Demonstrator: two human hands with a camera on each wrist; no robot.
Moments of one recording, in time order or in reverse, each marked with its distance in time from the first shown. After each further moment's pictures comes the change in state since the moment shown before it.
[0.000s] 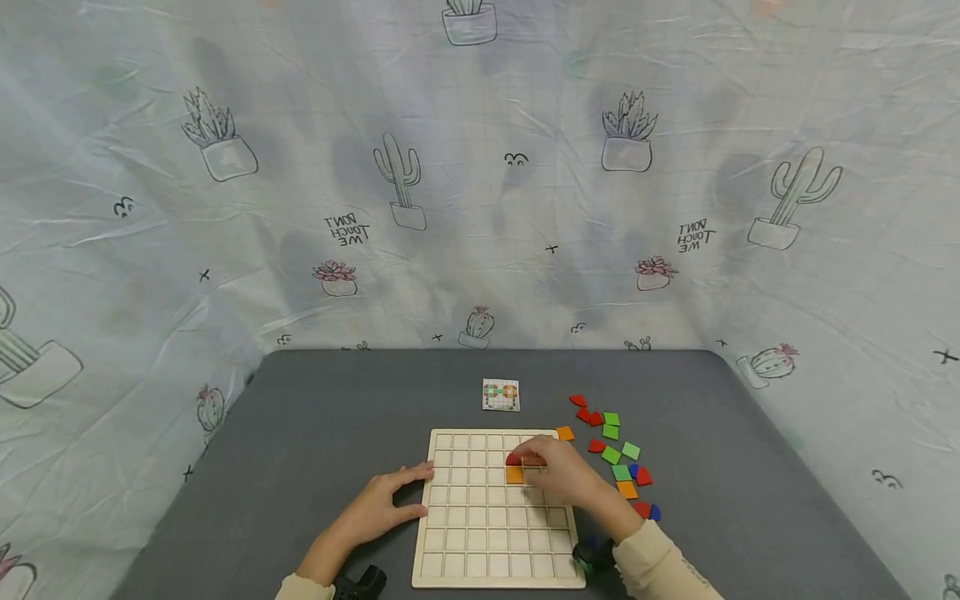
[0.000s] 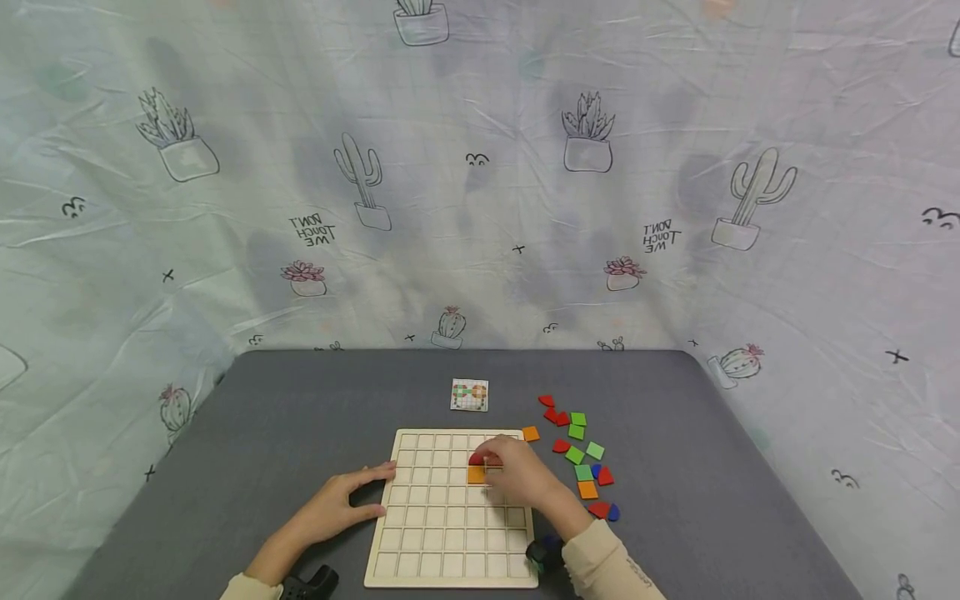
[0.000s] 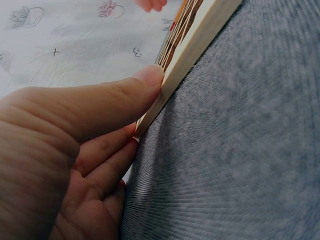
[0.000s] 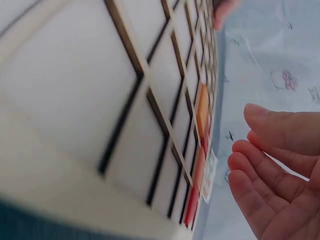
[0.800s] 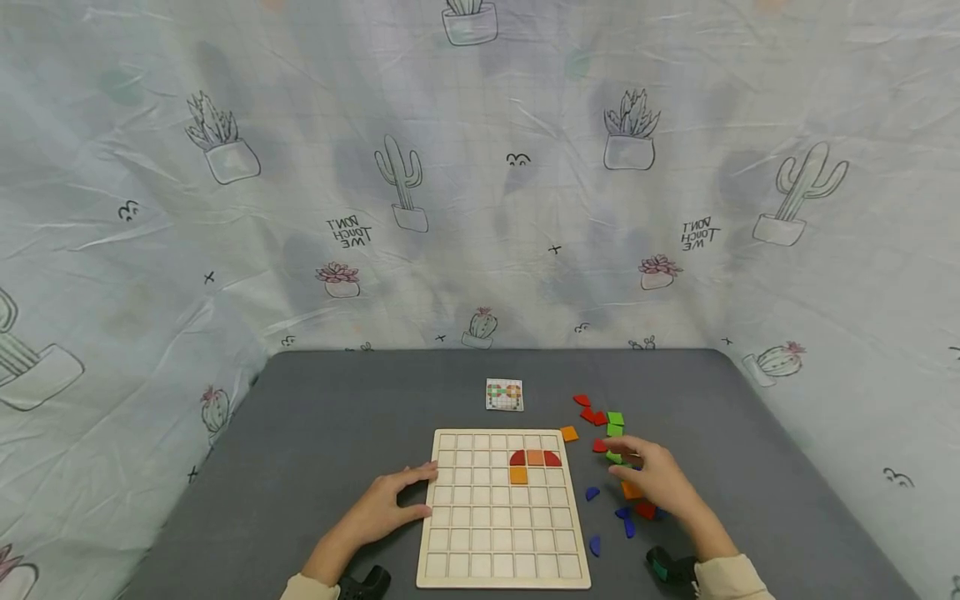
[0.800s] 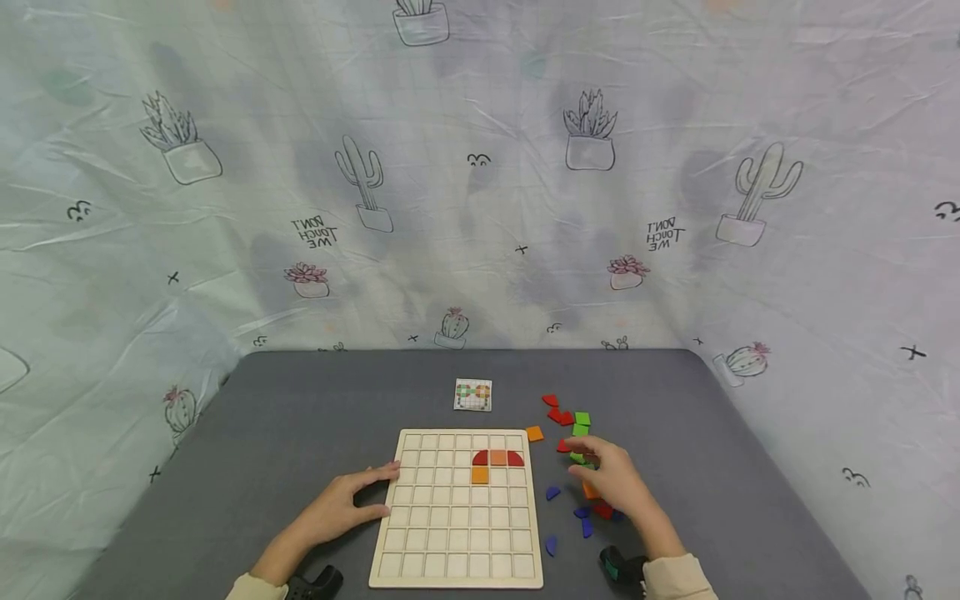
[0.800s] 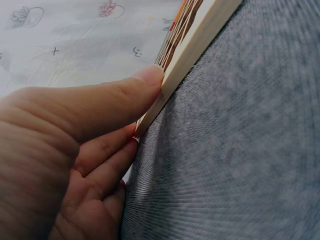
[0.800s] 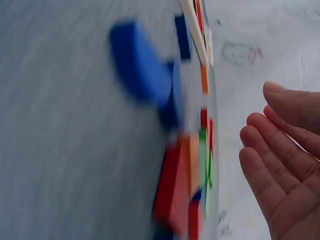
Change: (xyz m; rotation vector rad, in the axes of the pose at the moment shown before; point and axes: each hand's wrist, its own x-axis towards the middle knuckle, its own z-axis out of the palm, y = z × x) left_hand 0.001 0.000 0.000 0.021 0.009 0.016; right_hand -0.067 0.077 -0.054 0.154 0.218 0.231
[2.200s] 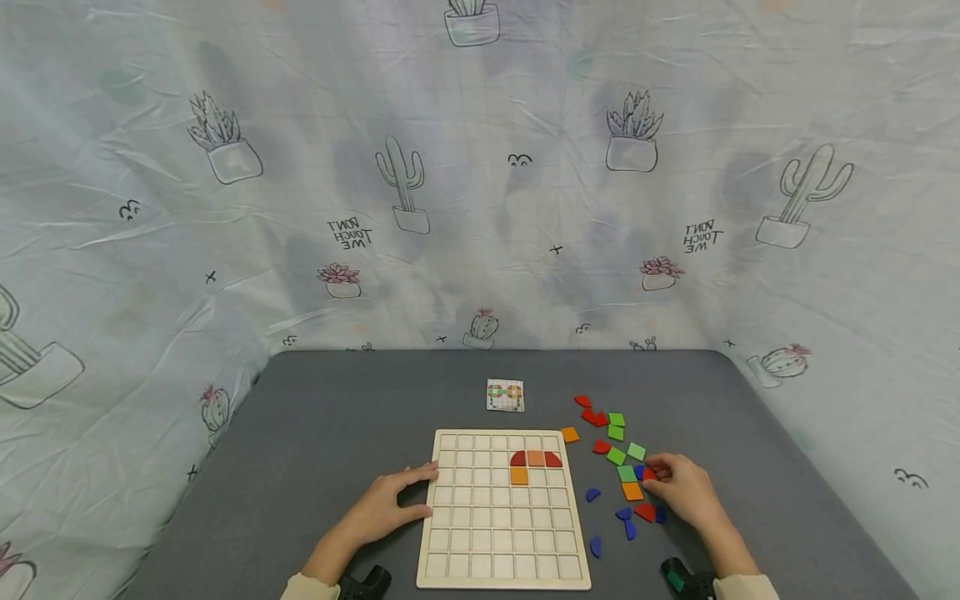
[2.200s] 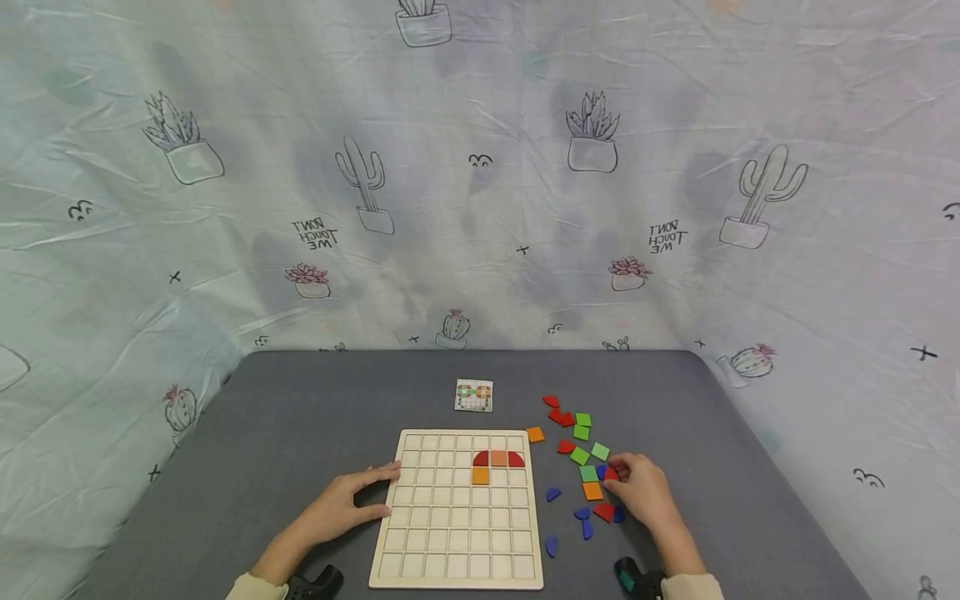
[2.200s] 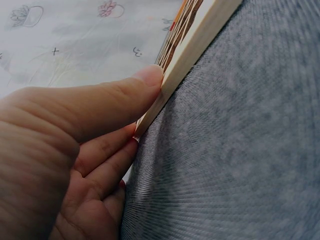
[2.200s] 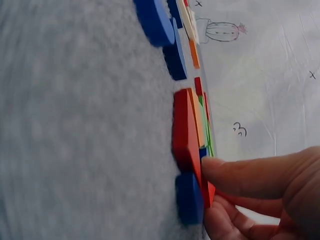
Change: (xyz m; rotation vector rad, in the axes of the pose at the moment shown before) left_hand 0.001 0.003 0.000 0.003 0.010 -0.015; right_hand -0.013 0.027 -0.016 -0.274 0.108 0.246
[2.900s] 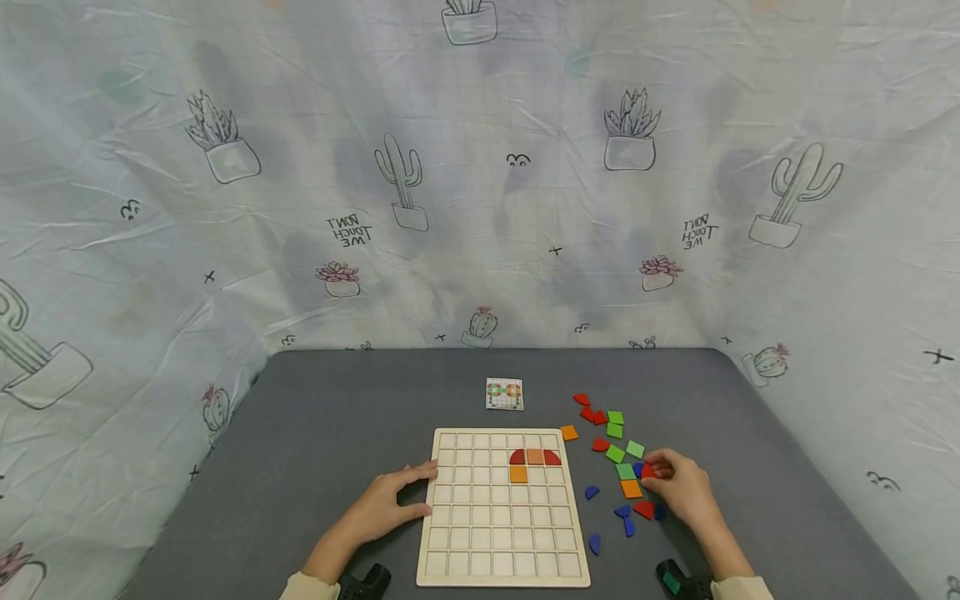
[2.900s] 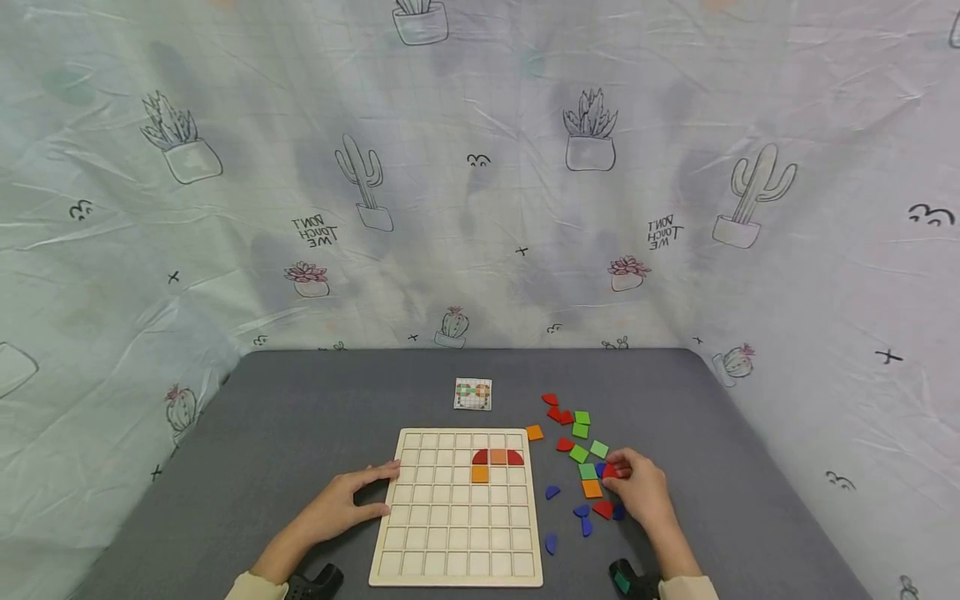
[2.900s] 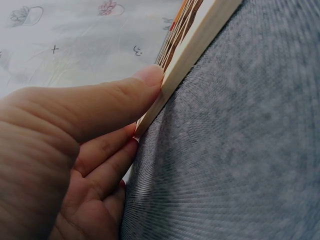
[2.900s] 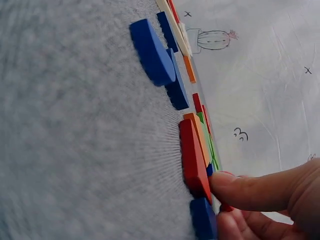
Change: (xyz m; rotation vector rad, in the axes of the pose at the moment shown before) left_hand 0.000 0.000 0.000 0.003 -0.006 0.002; right_hand -0.003 0.000 0.003 0.124 0.063 0.040
